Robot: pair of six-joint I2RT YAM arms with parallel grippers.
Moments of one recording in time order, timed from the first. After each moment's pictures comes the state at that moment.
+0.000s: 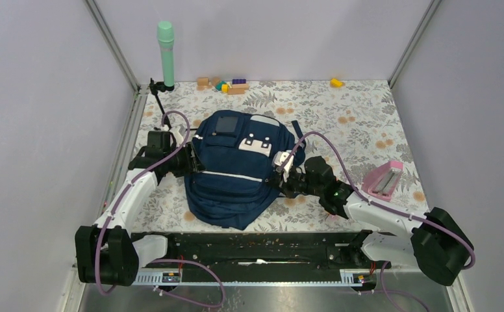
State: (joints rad) left arm -0.08 1.14 0.78 -0.54 0.36 -0.34; right arm 0.77 1.15 0.50 0.28 -0.38 -0.18
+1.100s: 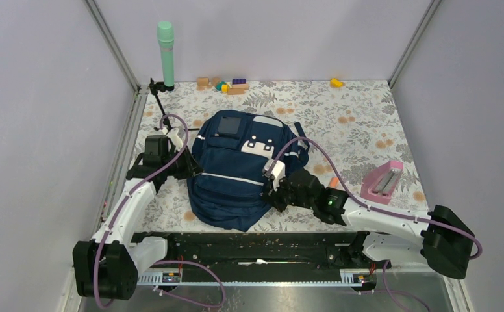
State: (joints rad) left arm -0.08 1.04 0.71 -0.48 0.41 -0.34; right arm 1.00 1.12 0.56 0.08 -0.11 0.10
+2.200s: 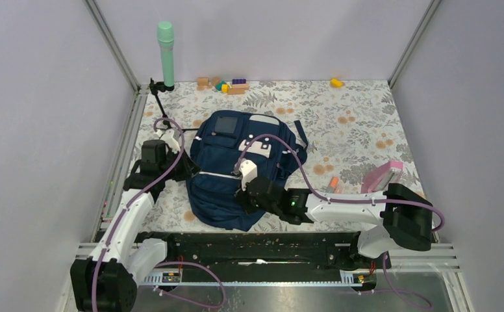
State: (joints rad) left arm -0.08 0.94 0.66 -0.44 0.36 -0.37; right arm 1.23 1.47 0.85 0.06 0.22 0.39
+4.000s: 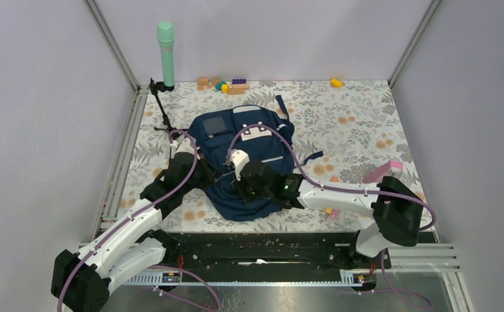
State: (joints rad) left arm -0.53 0.86 0.56 -0.28 -0.02 -0.83; right arm 1.13 1.54 0.99 -0.09 0.10 0.26
